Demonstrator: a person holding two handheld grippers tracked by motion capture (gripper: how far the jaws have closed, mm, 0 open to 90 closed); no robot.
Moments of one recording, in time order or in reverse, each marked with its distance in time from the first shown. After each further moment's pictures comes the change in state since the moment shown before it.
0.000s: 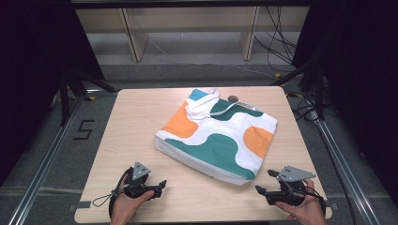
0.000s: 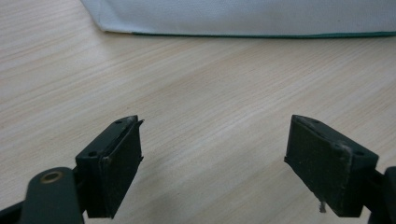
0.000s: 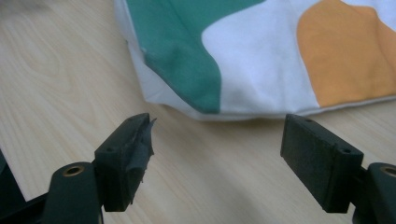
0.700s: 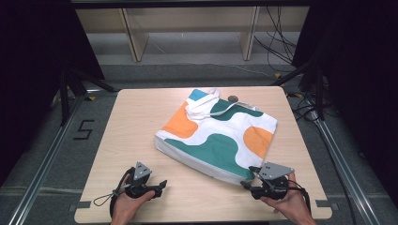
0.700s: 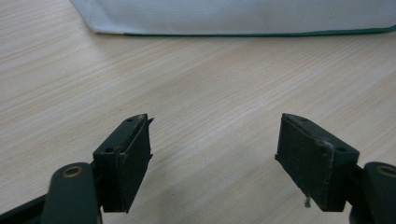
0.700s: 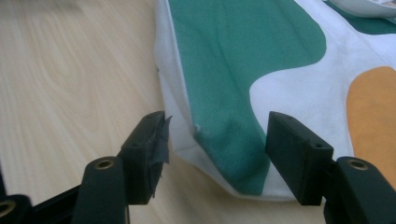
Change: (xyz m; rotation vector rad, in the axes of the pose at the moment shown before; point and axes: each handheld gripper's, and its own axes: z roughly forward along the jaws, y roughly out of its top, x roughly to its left) left arm -0.001 0.002 -0.001 0.030 -0.016 0.034; right arm 0.023 0.034 0.029 -0.025 0.067 -0.150
